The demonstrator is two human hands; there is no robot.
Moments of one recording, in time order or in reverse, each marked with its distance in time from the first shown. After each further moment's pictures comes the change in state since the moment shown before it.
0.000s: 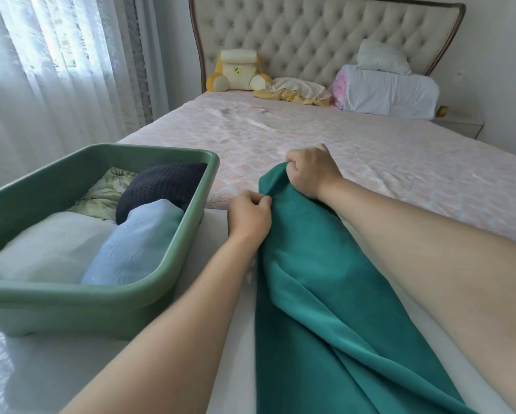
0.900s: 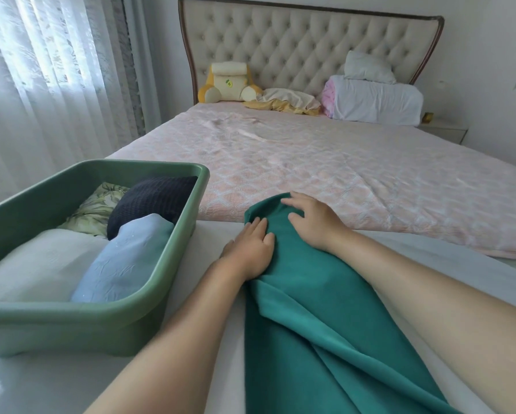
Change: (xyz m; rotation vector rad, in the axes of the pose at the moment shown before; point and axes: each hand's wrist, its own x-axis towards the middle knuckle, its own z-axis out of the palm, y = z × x) left_hand 0.001 -0.030 0.007 0.724 -0.506 0.196; right_hand -0.079 0.003 0.006 0.326 -0.202 0.249
